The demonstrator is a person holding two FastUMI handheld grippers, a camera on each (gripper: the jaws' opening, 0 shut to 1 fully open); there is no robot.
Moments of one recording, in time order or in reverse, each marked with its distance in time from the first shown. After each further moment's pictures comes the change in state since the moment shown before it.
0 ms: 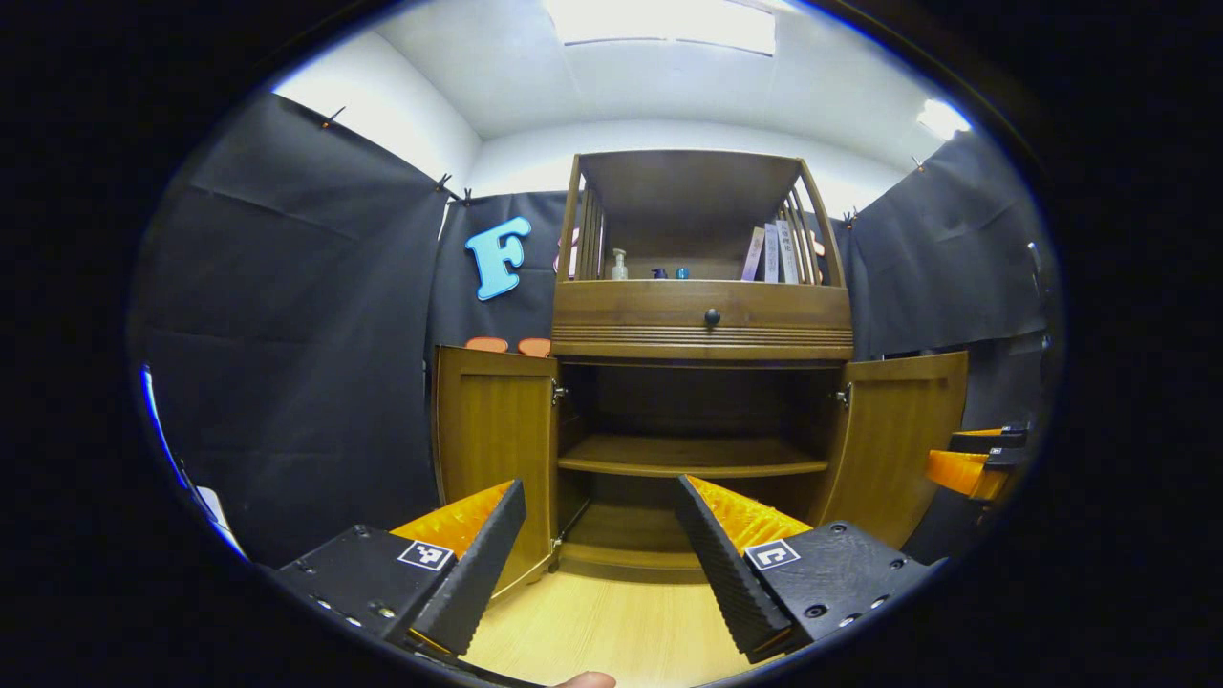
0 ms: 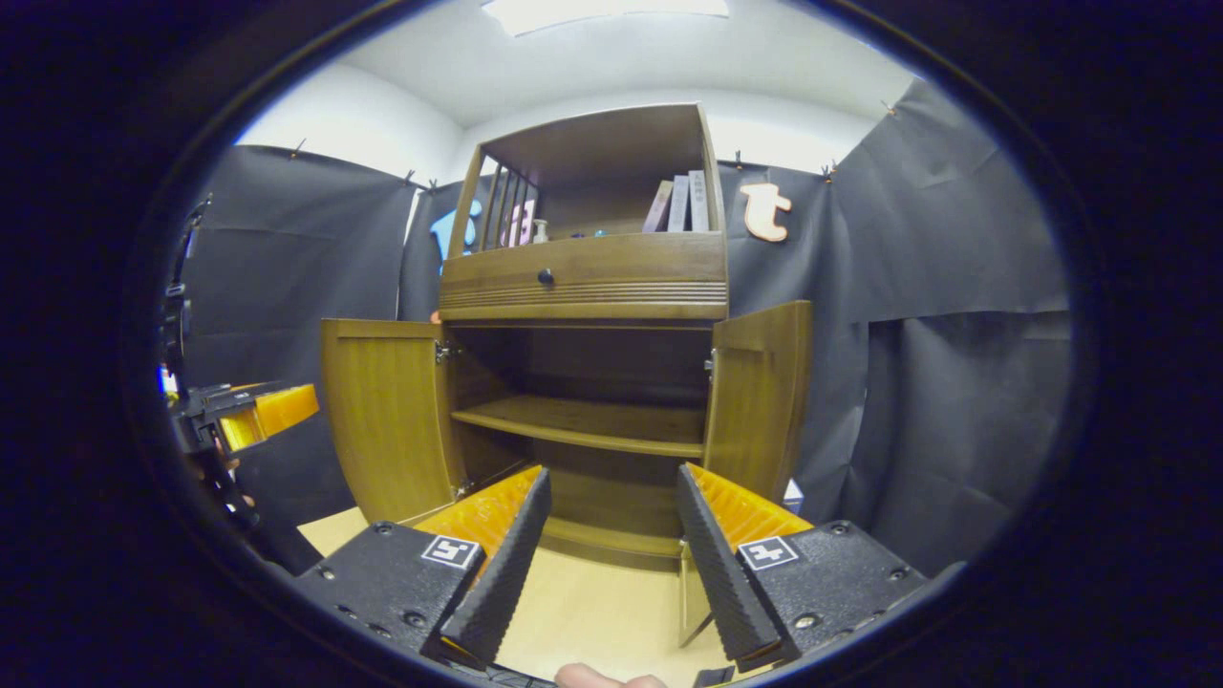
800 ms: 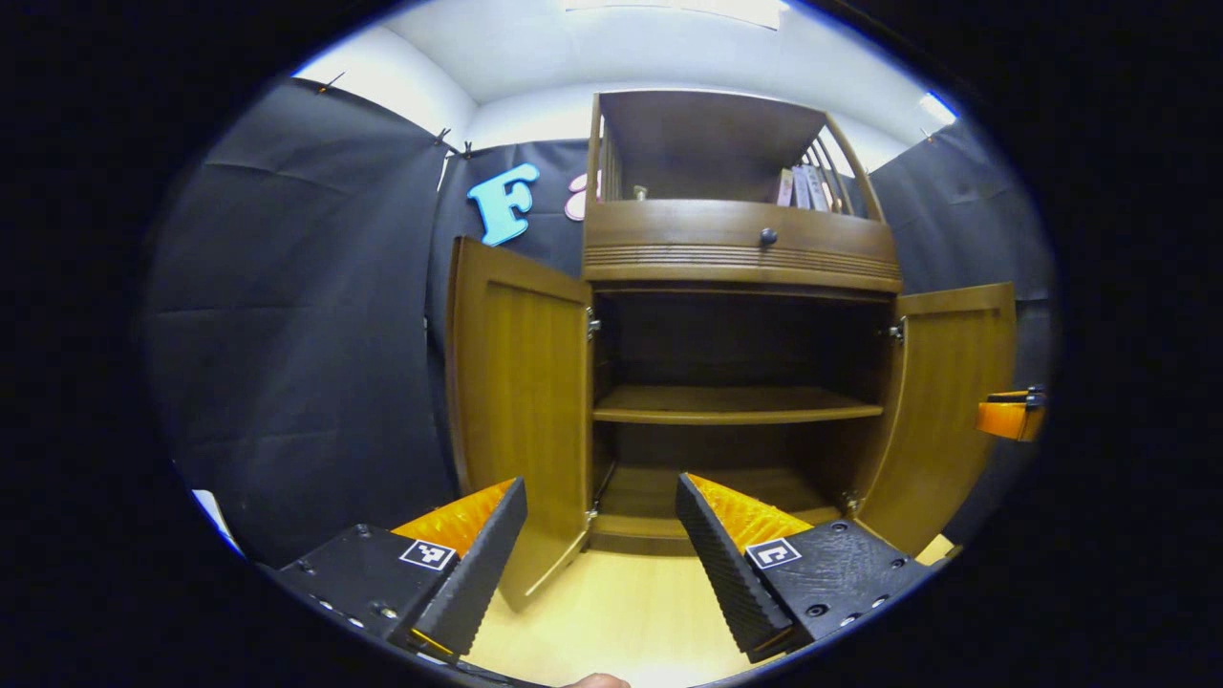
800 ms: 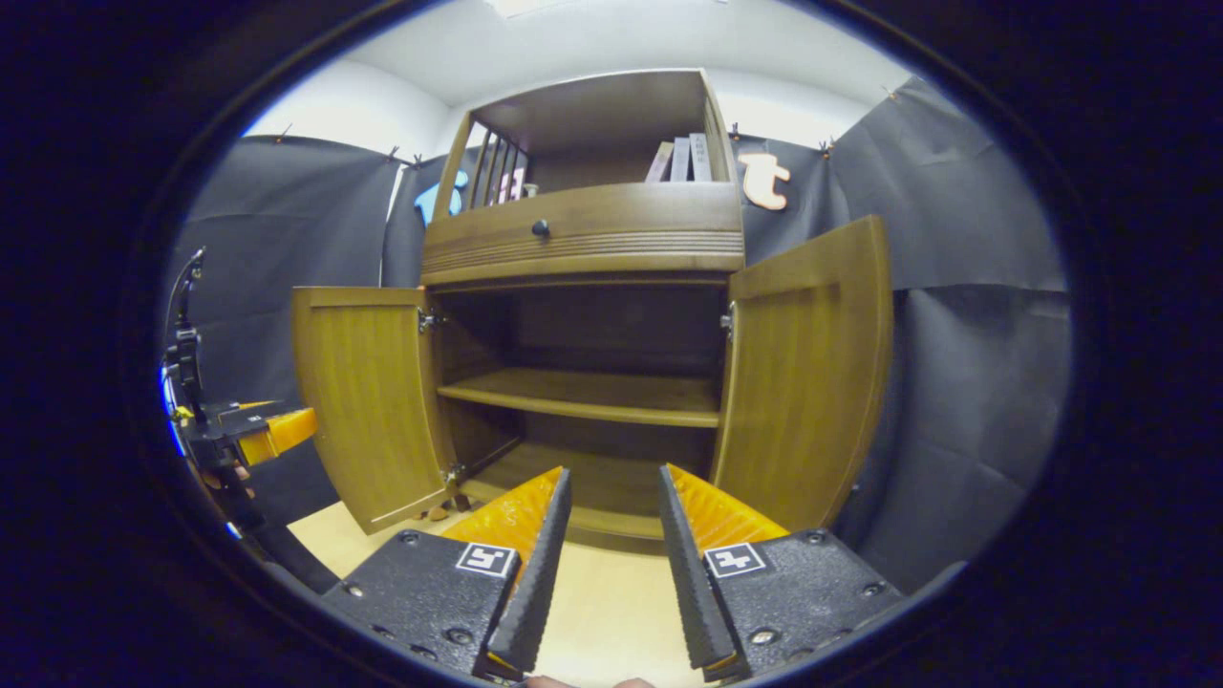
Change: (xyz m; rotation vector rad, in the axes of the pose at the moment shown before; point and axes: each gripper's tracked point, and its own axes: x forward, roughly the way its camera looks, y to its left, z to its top) left arm 0.049 0.057 -0.081 0.033 0.120 -0.002; right arm 0.043 0.024 -0.038 0.003 0.065 -0.031
